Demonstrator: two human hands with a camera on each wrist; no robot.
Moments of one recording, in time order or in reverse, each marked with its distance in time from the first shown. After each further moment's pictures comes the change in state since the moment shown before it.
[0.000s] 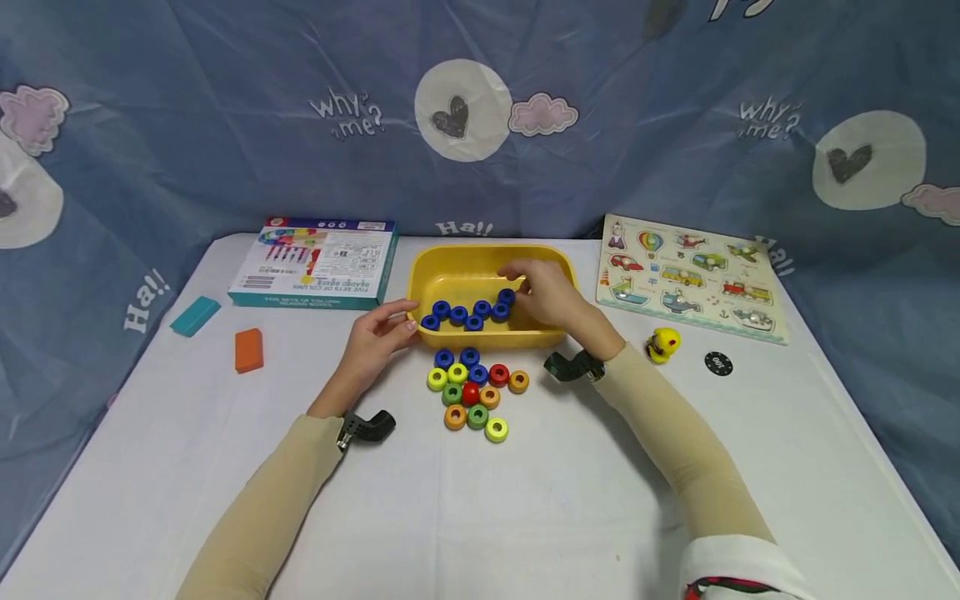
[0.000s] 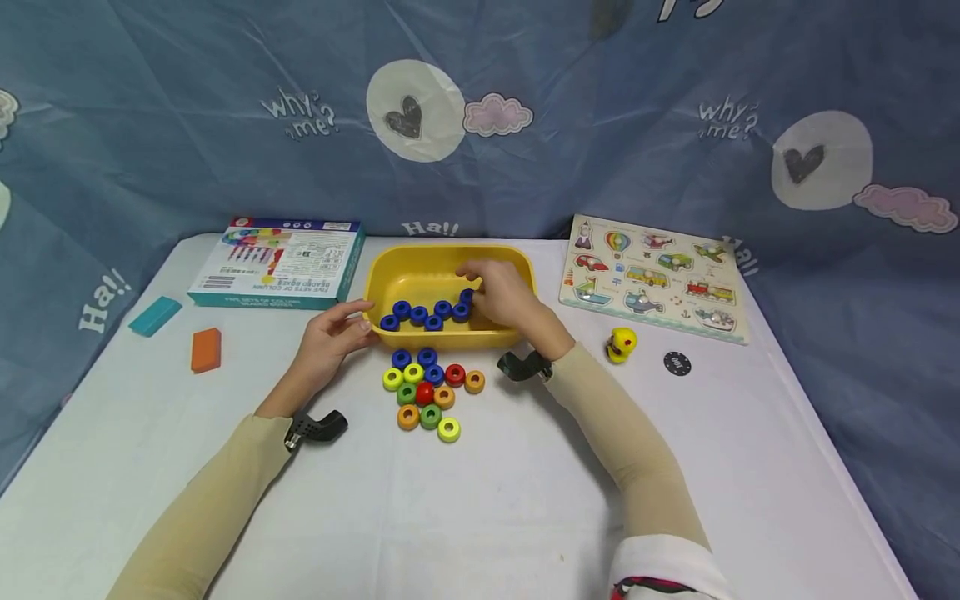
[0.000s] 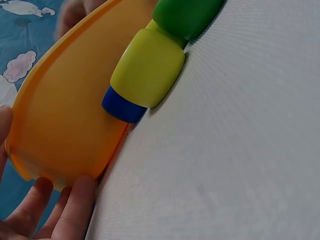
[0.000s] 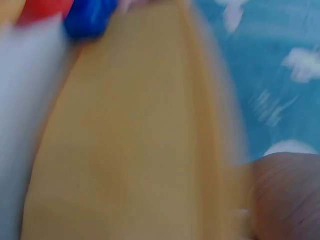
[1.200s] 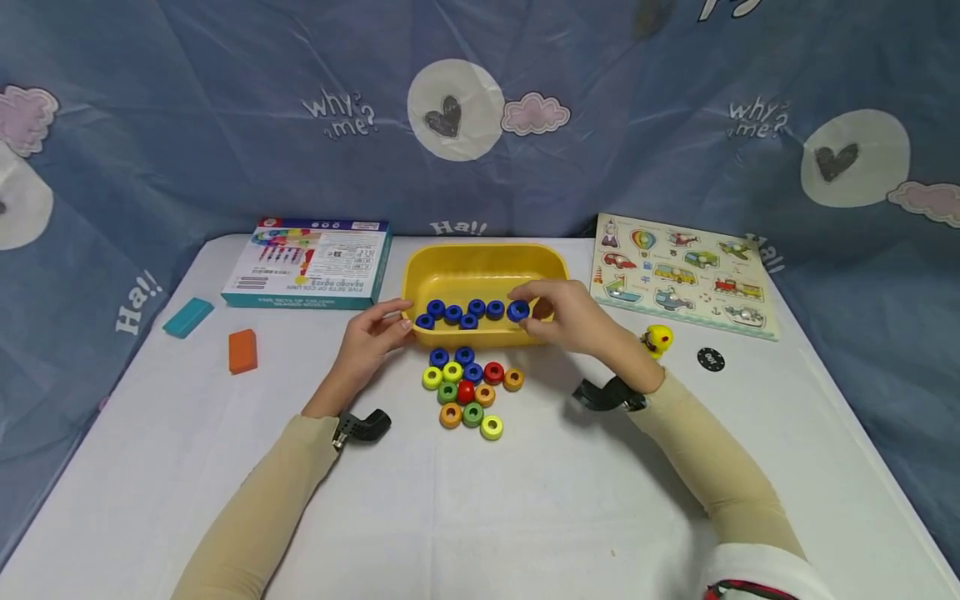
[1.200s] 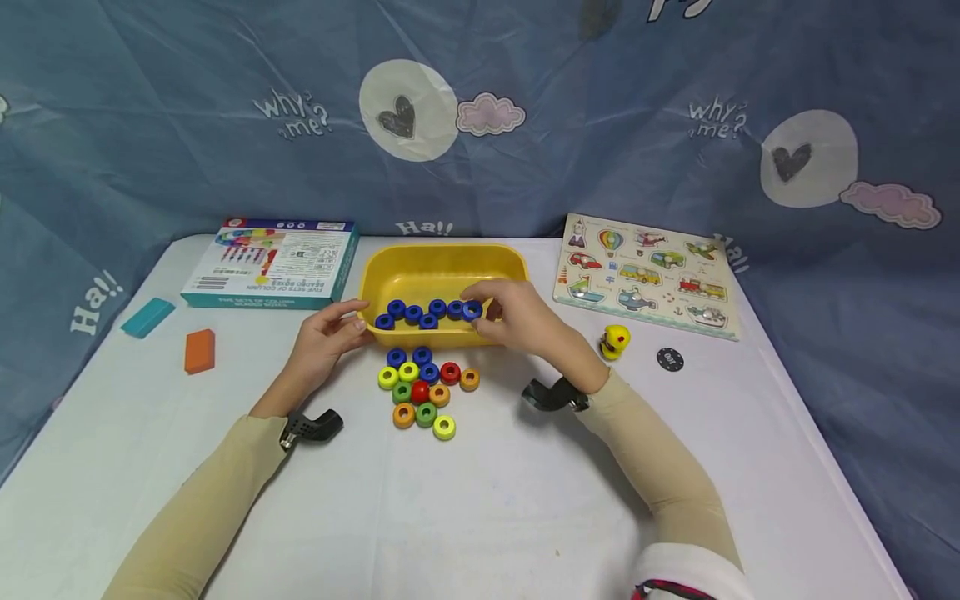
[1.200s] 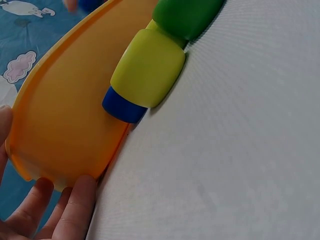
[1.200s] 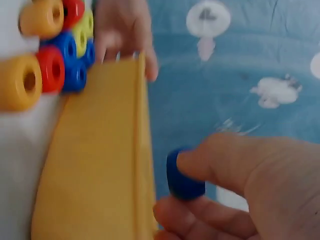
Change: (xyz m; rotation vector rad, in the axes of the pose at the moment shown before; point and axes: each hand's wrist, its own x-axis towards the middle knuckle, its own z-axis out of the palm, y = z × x) left_hand -0.001 -0.002 -0.001 0.012 0.014 -0.002; right_hand -0.059 -0.013 -0.022 0.097 0.042 -0.181
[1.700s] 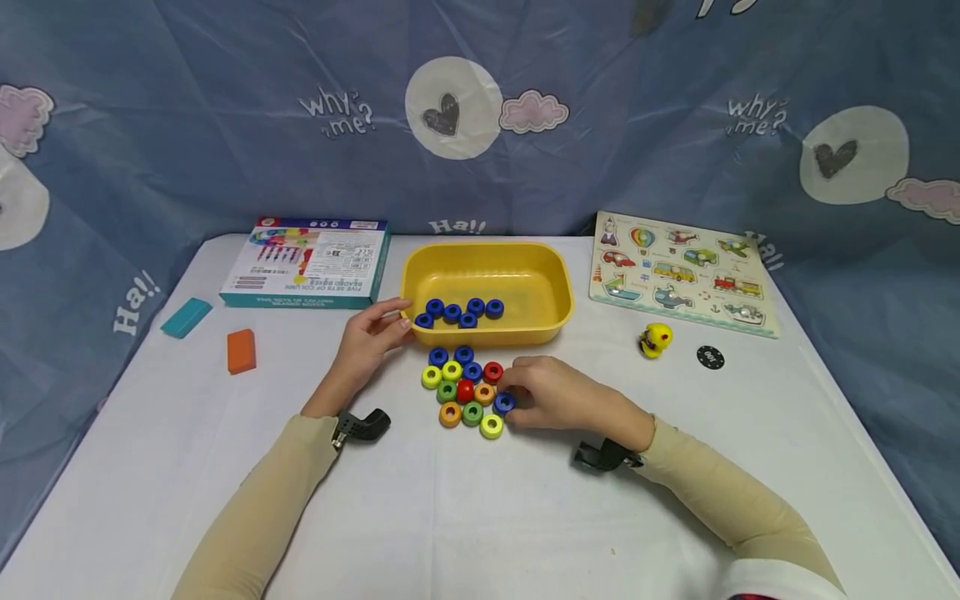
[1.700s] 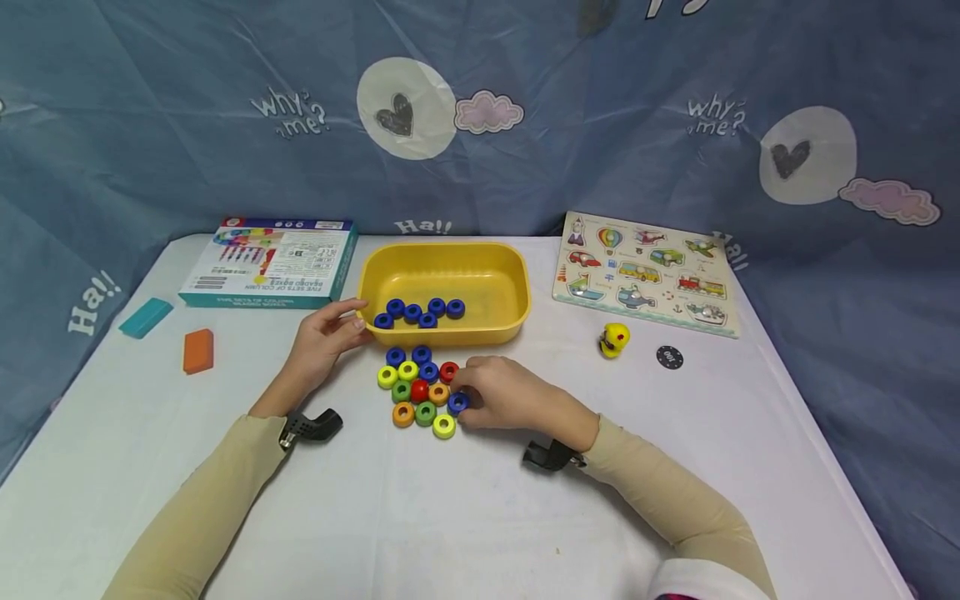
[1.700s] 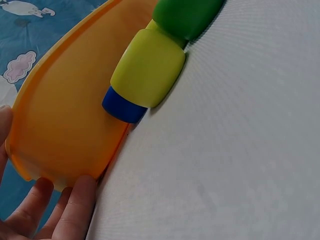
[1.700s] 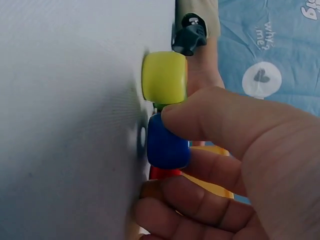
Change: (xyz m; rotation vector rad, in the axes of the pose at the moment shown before) left_hand 0.000 0.002 0.001 0.002 0.001 0.000; right_hand -0.049 -0.021 0.054 -0.117 -0.332 -0.045
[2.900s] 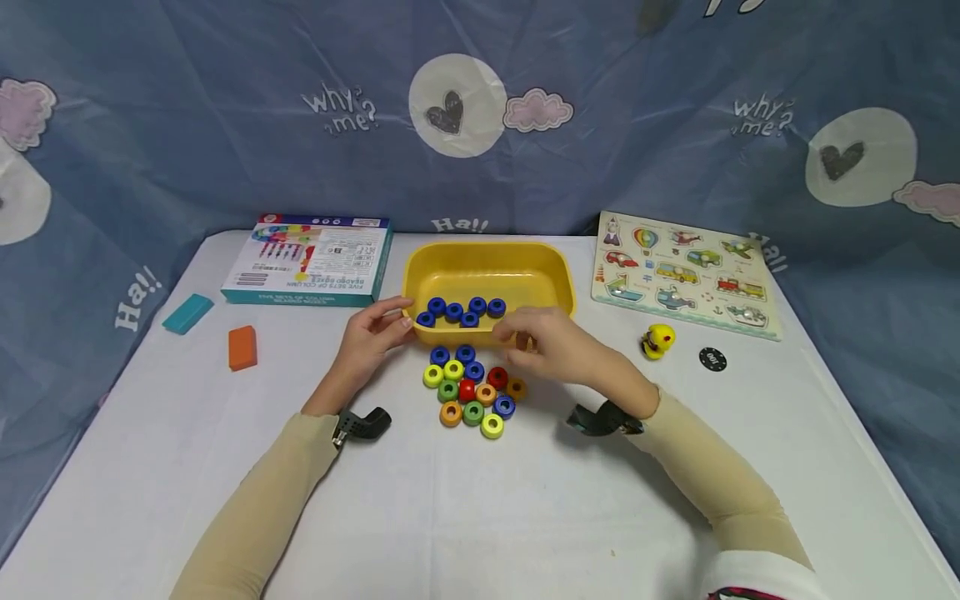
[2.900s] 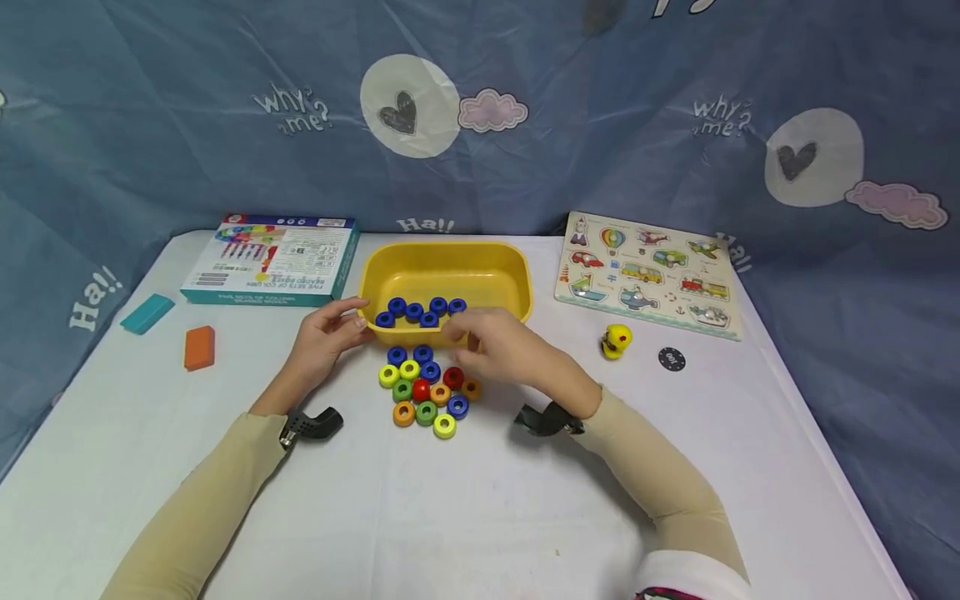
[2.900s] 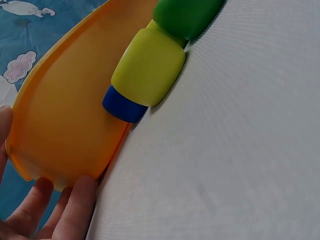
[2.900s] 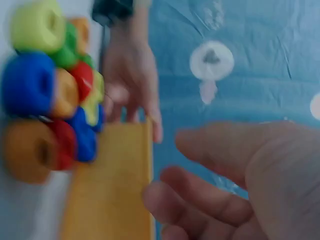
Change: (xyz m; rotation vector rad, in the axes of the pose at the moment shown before) left_hand -0.001 0.001 0.000 -0.017 -0.013 -0.007; right_hand 0.024 0.001 -0.046 0.115 0.199 -0.090
